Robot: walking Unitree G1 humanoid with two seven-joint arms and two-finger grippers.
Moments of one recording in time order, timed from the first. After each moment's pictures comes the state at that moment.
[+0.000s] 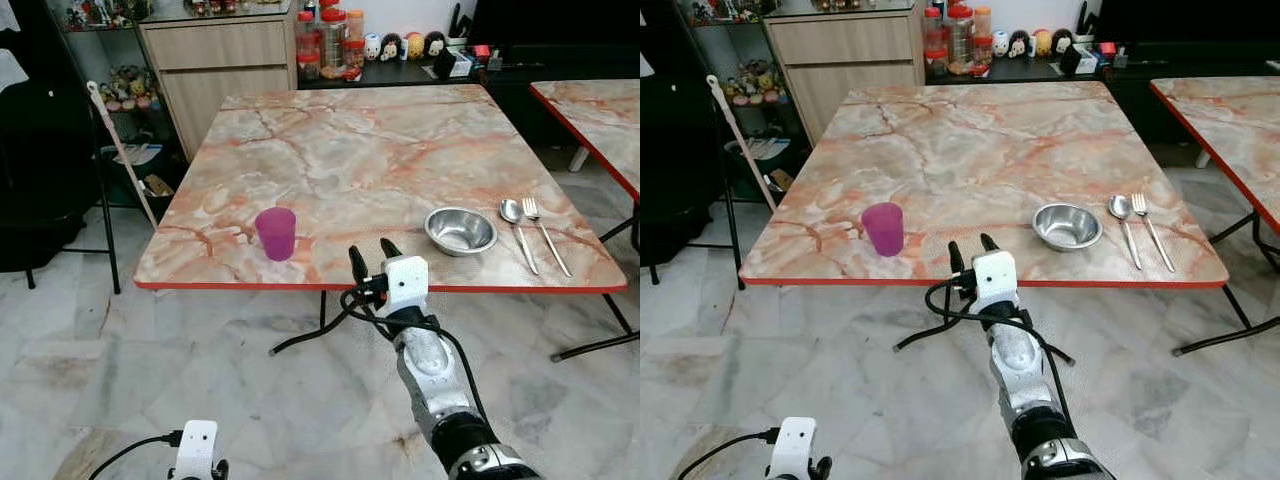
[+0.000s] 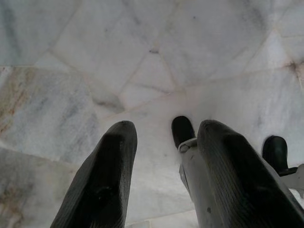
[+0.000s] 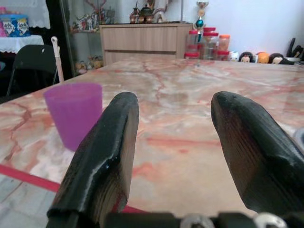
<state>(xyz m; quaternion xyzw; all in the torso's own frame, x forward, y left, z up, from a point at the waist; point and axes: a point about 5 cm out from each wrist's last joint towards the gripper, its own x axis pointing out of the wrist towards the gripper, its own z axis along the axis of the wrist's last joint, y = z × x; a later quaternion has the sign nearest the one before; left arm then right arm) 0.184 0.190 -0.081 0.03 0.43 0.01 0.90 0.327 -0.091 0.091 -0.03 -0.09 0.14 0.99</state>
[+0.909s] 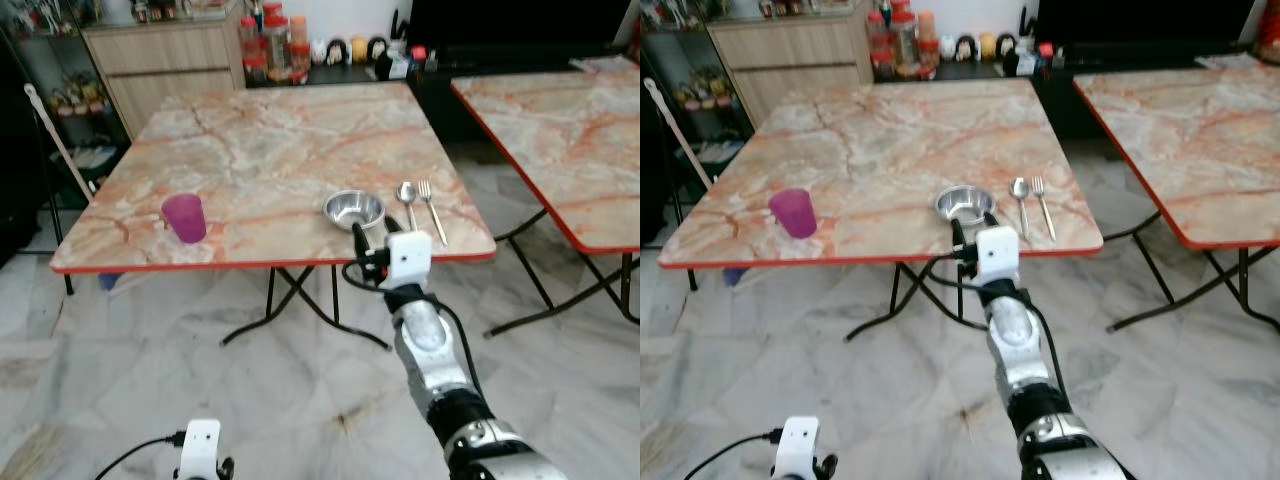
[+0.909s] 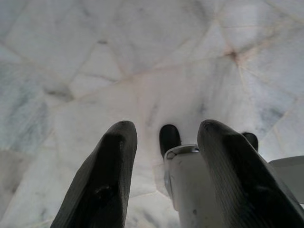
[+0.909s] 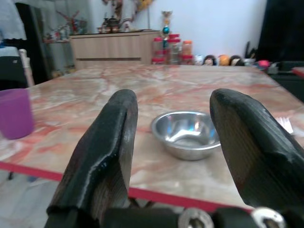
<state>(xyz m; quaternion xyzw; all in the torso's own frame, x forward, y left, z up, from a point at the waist) 0.186 0.183 -0.081 0.01 0.42 0.02 0.91 0.343 -0.089 0.111 -0.01 -0.10 0.13 0.99</state>
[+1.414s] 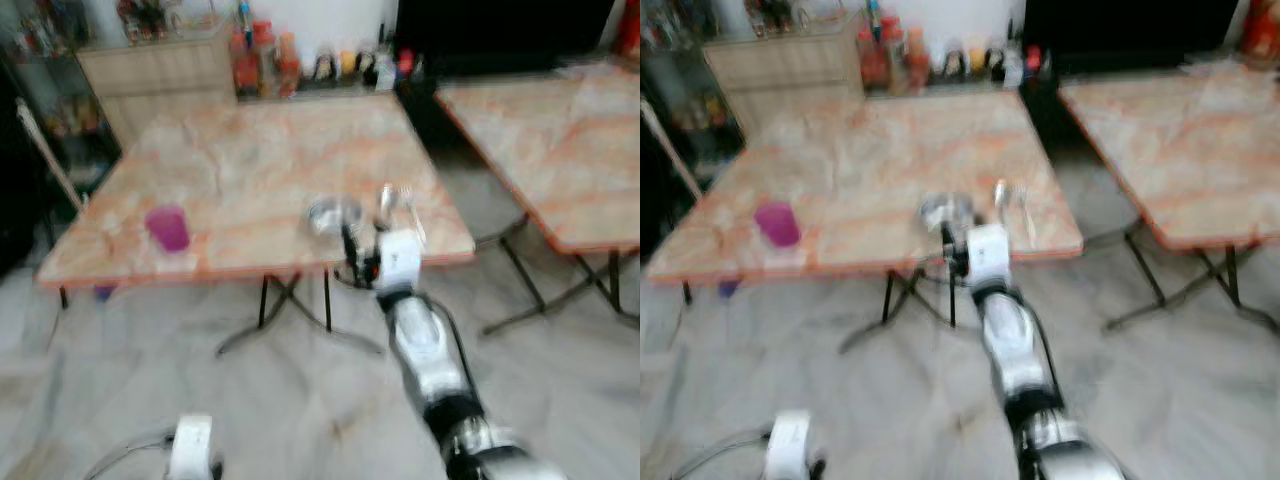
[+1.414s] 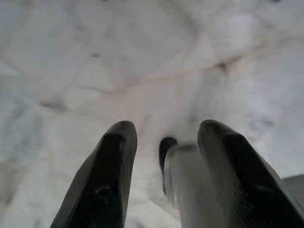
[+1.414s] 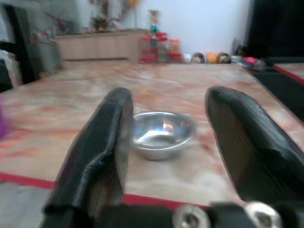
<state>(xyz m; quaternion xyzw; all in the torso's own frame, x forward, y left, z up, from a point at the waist) 0.181 0.176 -0.084 0.00 0.42 0.02 0.91 0.342 -0.095 0.106 -0.01 -0.09 0.13 0.99</state>
